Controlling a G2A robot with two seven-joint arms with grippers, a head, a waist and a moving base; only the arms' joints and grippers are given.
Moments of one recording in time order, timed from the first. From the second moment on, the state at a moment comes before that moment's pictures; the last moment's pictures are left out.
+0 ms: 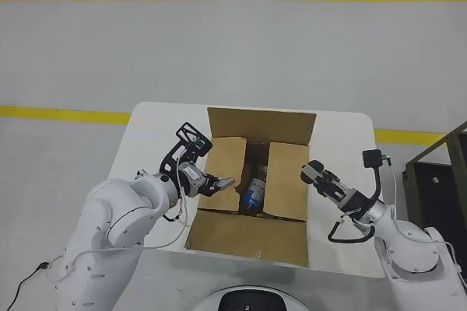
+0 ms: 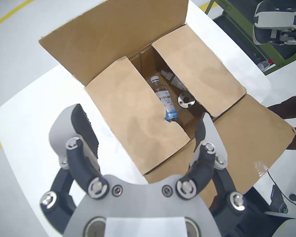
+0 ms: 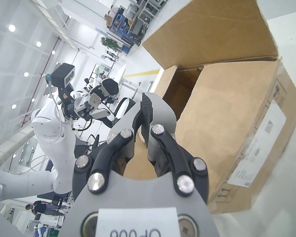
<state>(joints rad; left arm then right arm) 1.04 -1.26 -1.29 -2.01 0.97 -0.30 -1.08 -1.43 -1.15 1.58 -1.95 -0.11 -0.20 0.64</state>
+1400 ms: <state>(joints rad) 1.46 -1.14 -1.63 -2.22 1.18 -1.01 -0.78 -1.44 -1.15 1.54 -1.98 -0.13 -0.24 0.49</state>
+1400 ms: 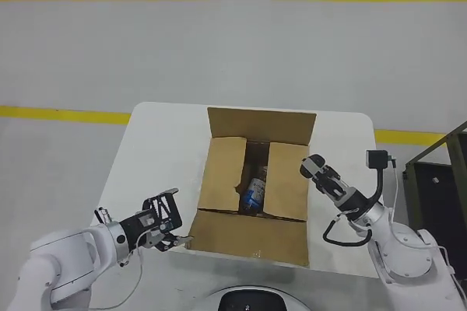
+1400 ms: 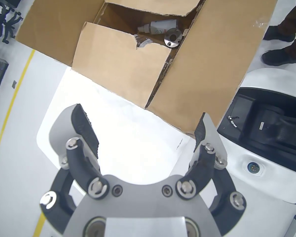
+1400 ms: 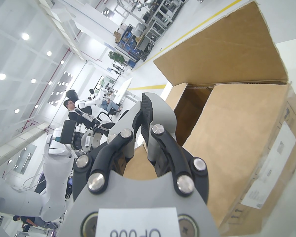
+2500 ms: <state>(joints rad) 1.37 -0.97 -1.36 -2.13 1.57 -0.82 -0.38 -1.47 -1.14 1.59 -1.98 -0.11 -0.24 0.47</state>
